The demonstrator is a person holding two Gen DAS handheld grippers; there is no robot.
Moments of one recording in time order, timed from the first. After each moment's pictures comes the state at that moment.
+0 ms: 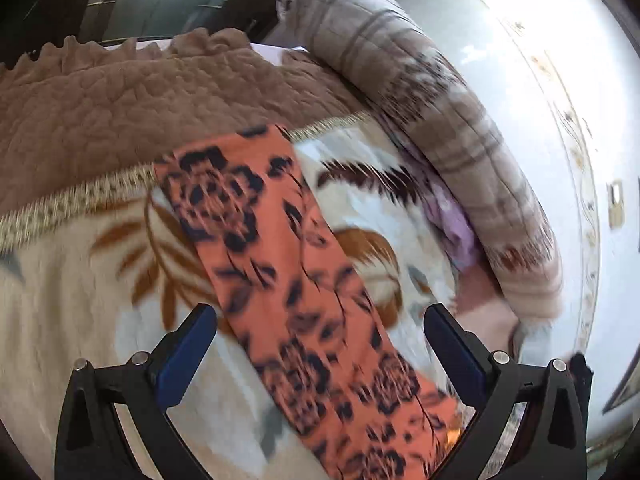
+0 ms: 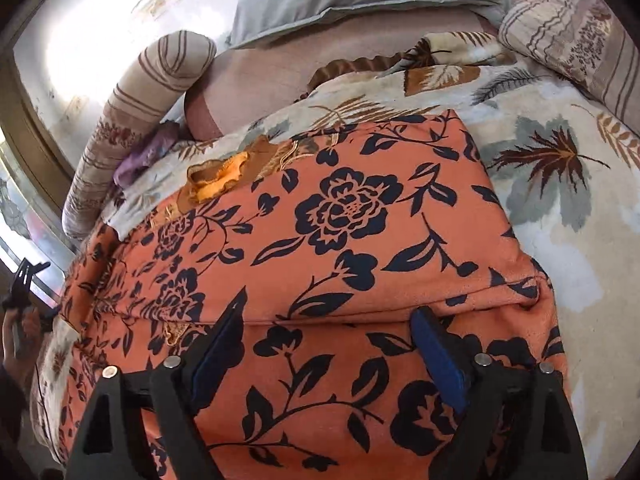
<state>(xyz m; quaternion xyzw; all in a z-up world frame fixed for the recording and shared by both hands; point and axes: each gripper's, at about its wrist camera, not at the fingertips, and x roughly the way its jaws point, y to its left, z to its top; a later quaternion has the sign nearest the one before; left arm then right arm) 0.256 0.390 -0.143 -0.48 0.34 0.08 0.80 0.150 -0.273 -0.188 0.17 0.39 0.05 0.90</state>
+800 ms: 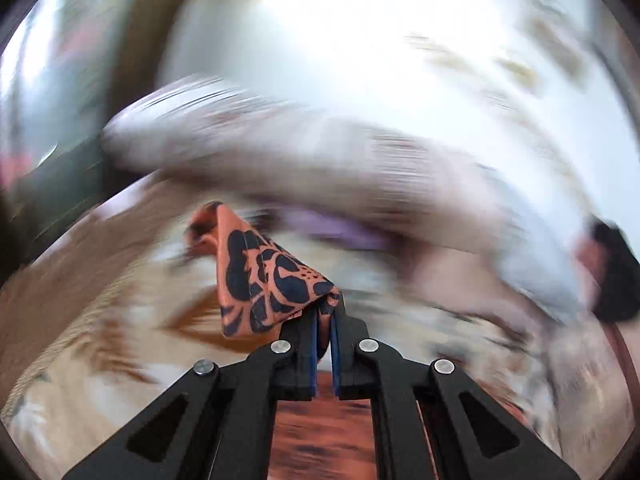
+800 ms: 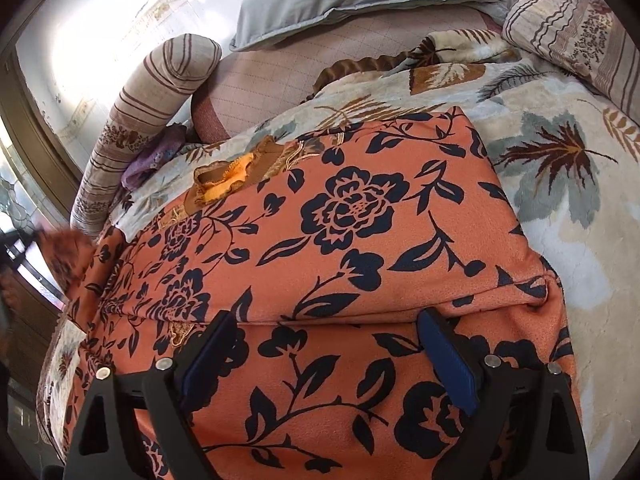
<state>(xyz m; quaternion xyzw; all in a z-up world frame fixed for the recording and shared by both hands) 0.272 0.213 0.027 -0.21 0.27 -0.02 0.94 0.146 -0.271 -0.192 0.19 0.38 0.07 0.90</state>
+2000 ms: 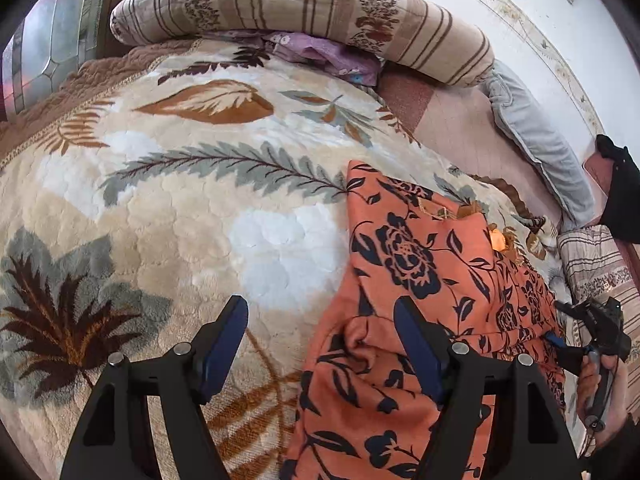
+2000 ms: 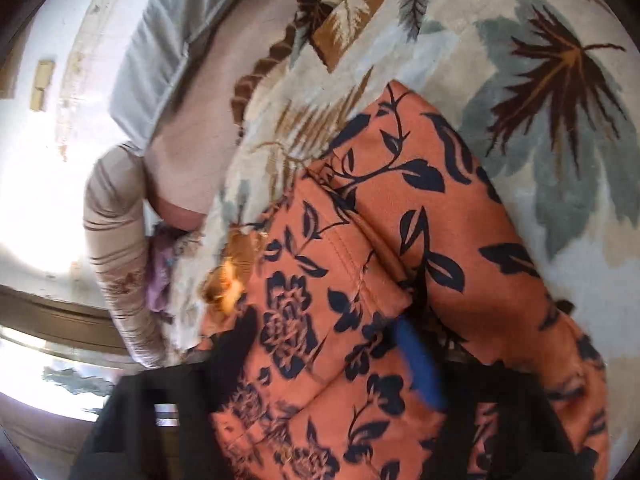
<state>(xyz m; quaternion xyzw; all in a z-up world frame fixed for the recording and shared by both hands) 0.183 0.162 -0.147 -0.21 0.41 -0.01 0.89 0.238 -0.330 -0.190 0.47 0.44 0.03 0.77</state>
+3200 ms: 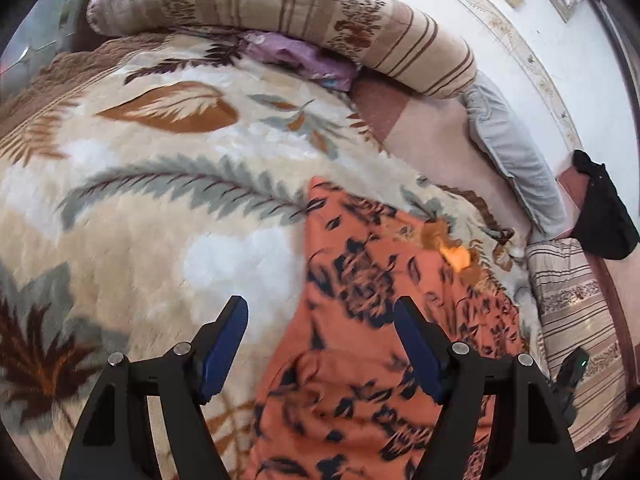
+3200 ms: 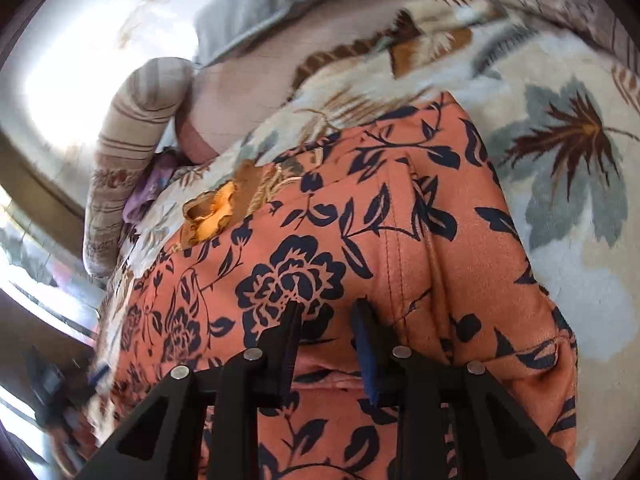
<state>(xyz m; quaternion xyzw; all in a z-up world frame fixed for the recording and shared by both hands) 0.213 0.154 -0.129 -0.24 0.41 -0.07 0.88 0.193 -0.301 -0.202 0.27 0.39 0.09 0.88</state>
